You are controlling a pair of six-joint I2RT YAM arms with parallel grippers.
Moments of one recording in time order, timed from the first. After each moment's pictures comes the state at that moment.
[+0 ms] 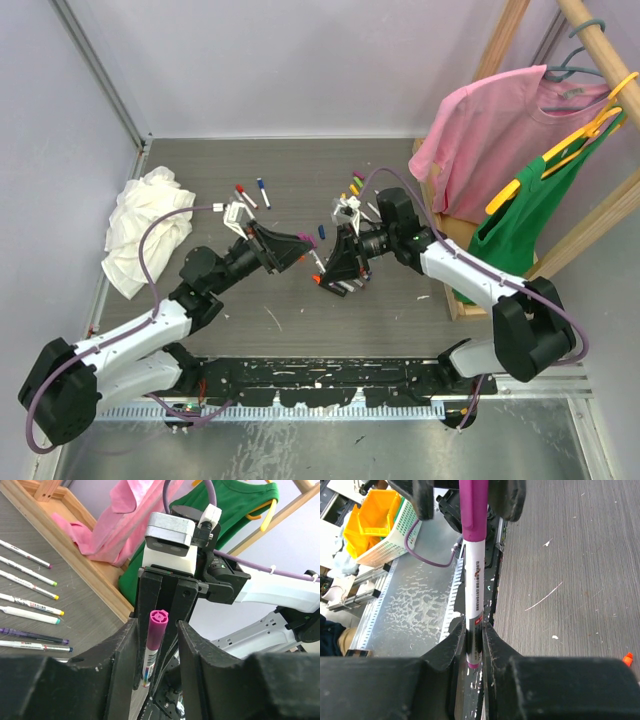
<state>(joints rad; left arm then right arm) -0.69 0.97 0.44 0.77 0.30 -0.88 0.52 1.37 0.85 0.00 -1.29 0.06</state>
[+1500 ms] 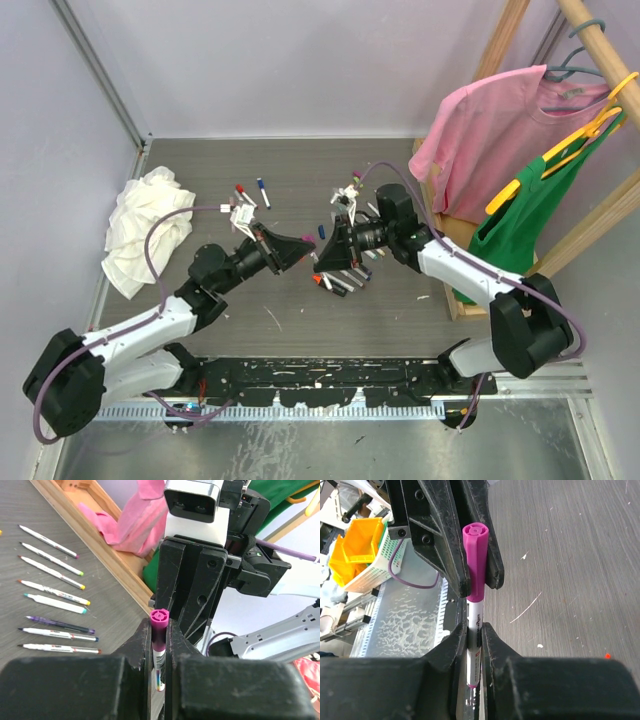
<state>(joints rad) -0.69 1.05 0.44 0.76 0.27 -0.79 0.52 1.40 0.86 0.12 -1.18 0.22</state>
